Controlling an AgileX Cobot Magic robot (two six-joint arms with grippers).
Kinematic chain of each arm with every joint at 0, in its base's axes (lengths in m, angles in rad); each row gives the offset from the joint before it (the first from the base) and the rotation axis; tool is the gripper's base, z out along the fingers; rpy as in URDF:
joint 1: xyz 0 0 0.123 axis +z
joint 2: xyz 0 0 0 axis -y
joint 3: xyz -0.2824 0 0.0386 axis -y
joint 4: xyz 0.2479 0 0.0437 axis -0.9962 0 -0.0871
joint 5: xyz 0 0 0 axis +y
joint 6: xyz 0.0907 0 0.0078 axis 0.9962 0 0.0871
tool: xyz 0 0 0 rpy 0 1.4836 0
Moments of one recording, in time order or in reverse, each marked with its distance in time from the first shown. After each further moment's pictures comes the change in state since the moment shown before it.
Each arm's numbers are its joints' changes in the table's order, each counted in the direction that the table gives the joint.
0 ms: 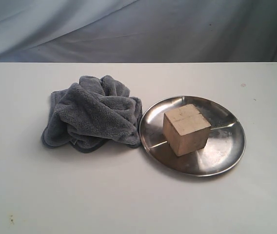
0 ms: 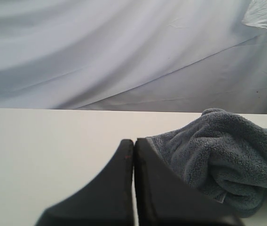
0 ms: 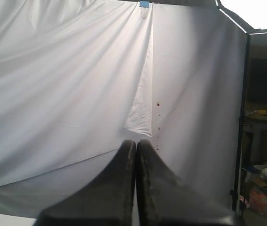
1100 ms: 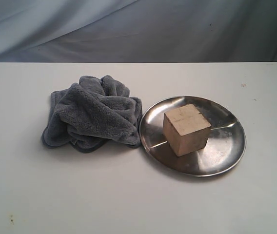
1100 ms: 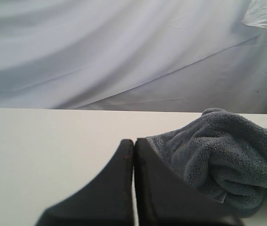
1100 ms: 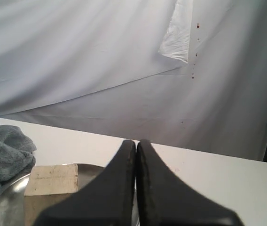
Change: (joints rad) left arm 0.000 0.000 0.000 0.000 0.000 0.000; right arm 0.088 0.000 -0.341 -0.052 -0.089 -0.049
